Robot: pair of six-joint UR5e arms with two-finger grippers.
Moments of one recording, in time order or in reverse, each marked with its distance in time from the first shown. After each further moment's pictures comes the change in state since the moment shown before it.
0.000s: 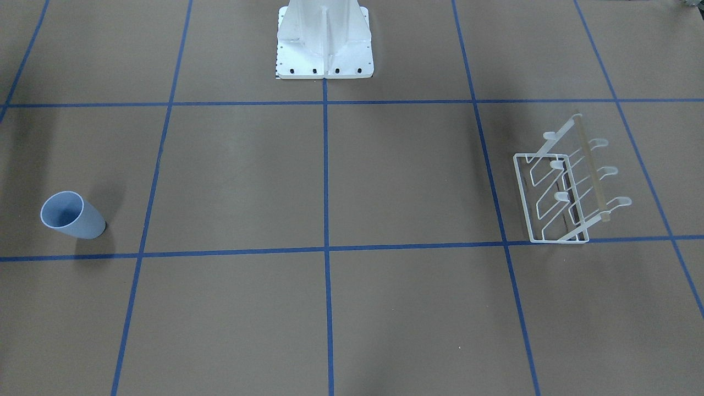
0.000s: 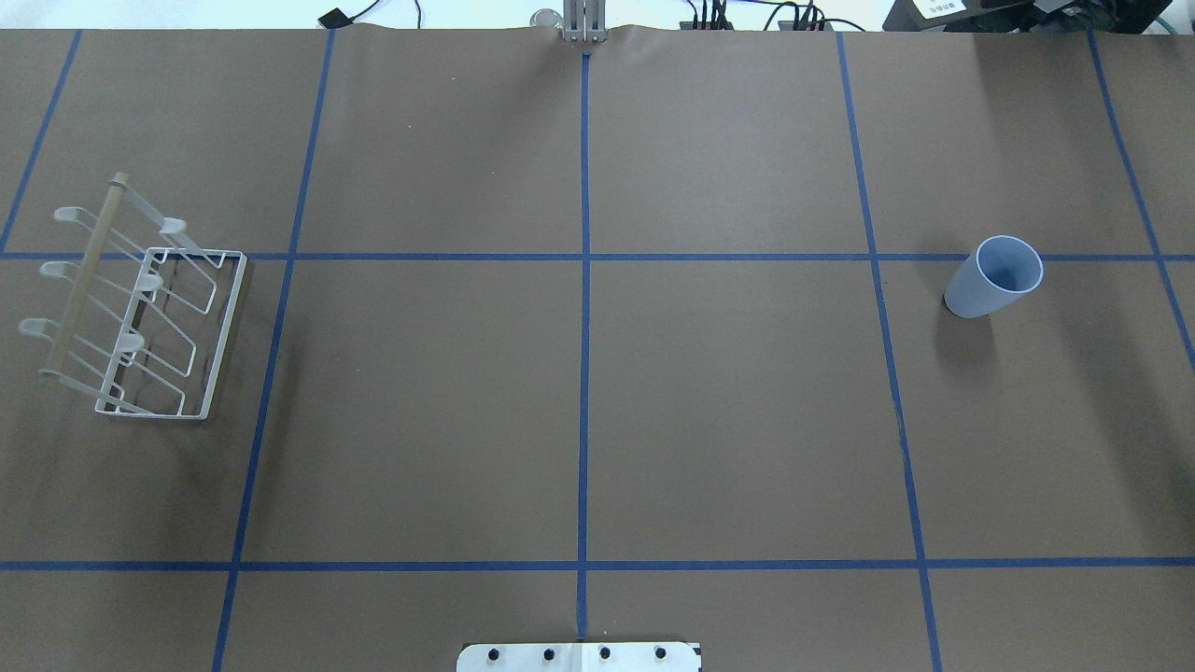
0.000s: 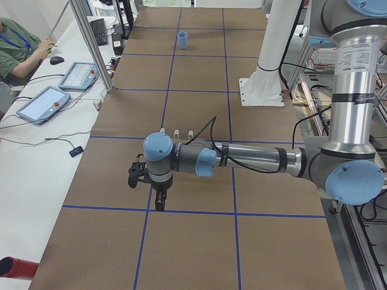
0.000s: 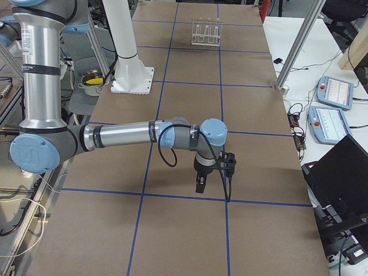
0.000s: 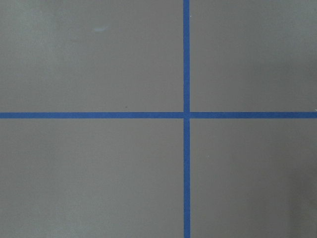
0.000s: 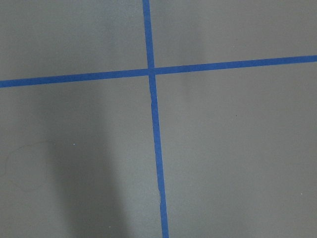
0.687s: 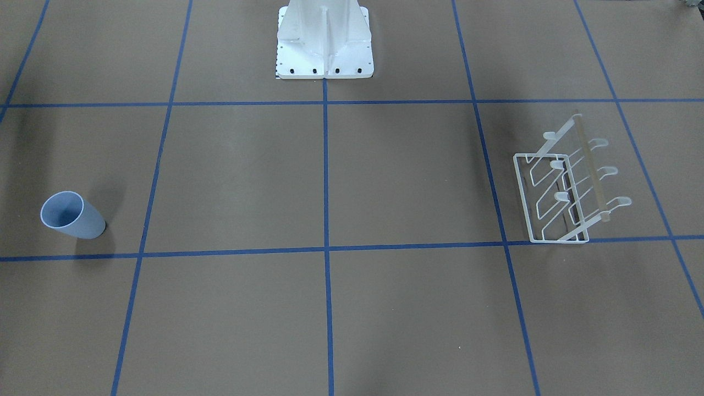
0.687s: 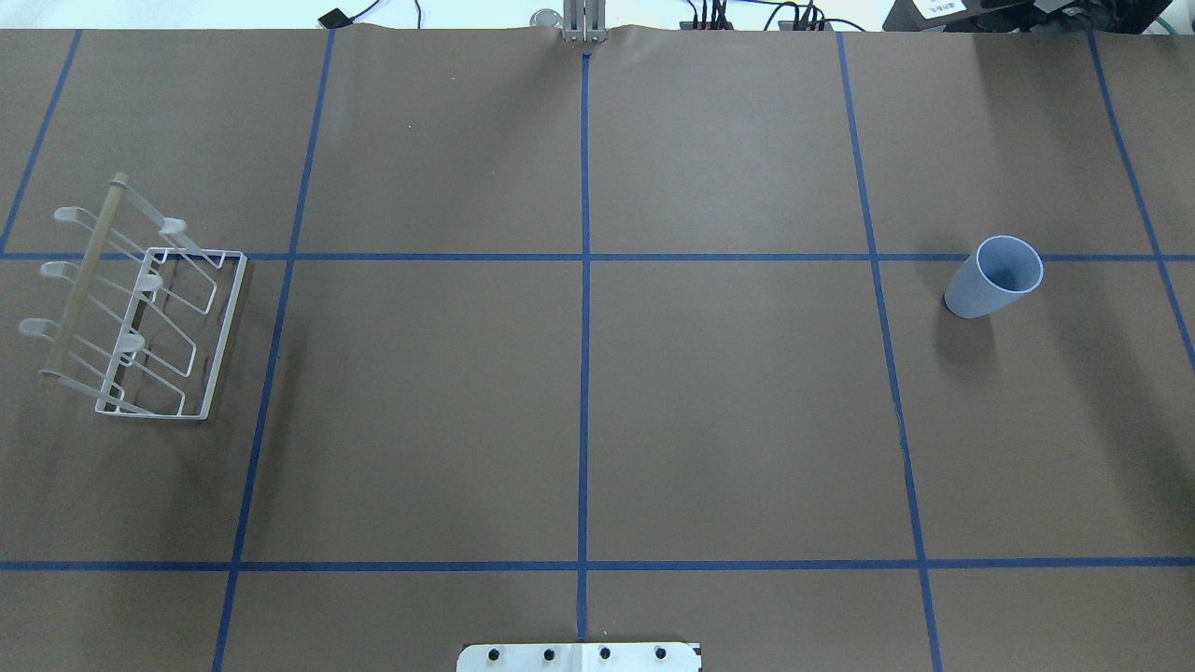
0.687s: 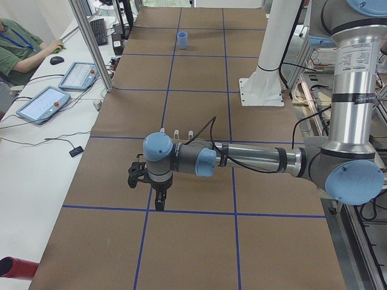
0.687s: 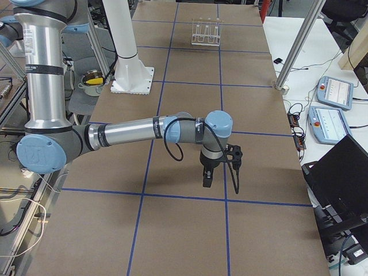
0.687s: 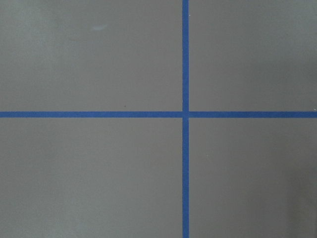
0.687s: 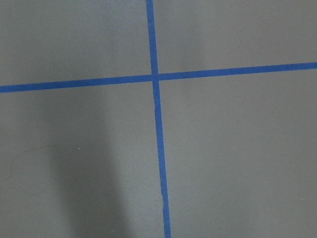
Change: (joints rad) left arm -0.001 -0.007 0.000 -0.001 0.000 -0.001; right arm -0.016 0.063 0.008 0.000 -0.006 0.004
